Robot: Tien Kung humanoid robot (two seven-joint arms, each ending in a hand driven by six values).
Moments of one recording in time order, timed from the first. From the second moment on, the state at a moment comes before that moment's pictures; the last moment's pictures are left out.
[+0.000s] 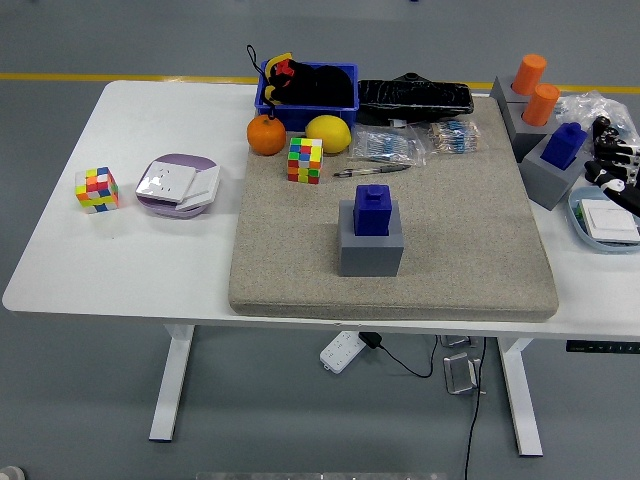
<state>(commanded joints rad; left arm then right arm) -0.21 0.21 -0.16 -0.26 0.11 0.04 0.18 0.23 -0.33 1.48 1.16 -1.21 -0.06 0.14</state>
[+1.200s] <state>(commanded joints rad) -0.21 0.21 -0.15 -0.26 0.10 0.04 0.18 0.21 -0.32 1.49 1.17 -1.21 -0.06 0.13</state>
